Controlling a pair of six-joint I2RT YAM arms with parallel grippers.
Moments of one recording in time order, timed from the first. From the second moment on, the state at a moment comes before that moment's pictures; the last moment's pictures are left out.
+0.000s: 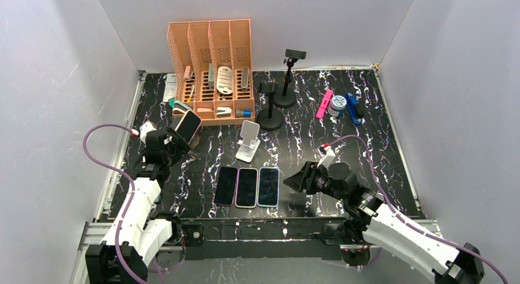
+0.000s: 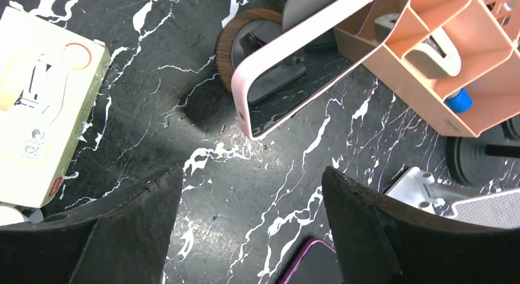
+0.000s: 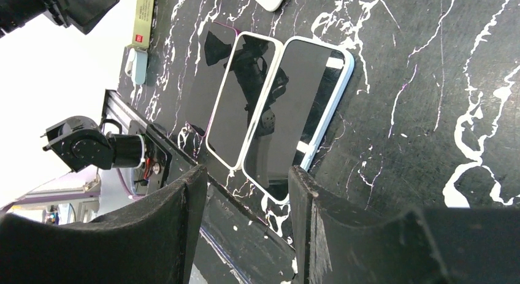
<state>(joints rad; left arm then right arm) -0.05 0.88 0.57 -0.40 -0.19 -0.66 0.82 0.53 0.26 -0.14 -0.11 0.86</state>
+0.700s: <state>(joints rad) 0.06 1.00 0.49 -0.11 -0.15 -0.72 0.82 0.52 0.26 -0.15 -0.14 0.86</state>
